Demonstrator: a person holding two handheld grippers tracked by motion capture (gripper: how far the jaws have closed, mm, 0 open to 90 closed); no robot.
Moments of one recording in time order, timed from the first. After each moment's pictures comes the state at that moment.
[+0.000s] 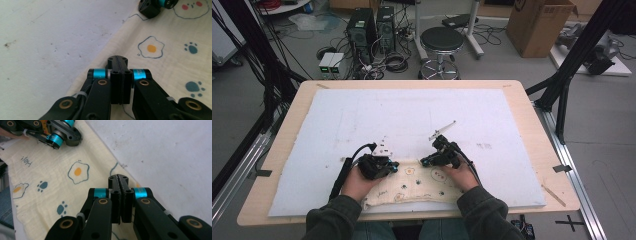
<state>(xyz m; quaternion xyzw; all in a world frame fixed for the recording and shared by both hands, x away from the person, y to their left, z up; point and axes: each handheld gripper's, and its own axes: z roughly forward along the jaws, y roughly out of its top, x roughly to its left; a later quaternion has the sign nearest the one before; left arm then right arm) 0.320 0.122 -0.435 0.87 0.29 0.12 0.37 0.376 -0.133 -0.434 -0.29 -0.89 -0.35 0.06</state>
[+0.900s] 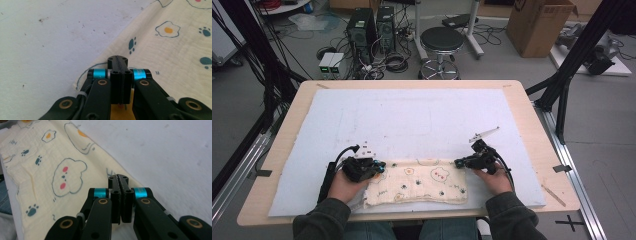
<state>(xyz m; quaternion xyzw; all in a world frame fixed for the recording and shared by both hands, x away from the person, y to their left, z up) 0.311 0.163 -0.439 0.85 0.32 0.13 0.39 0.360 -0.242 -0.438 -0.36 -0.85 -0.37 0.05</state>
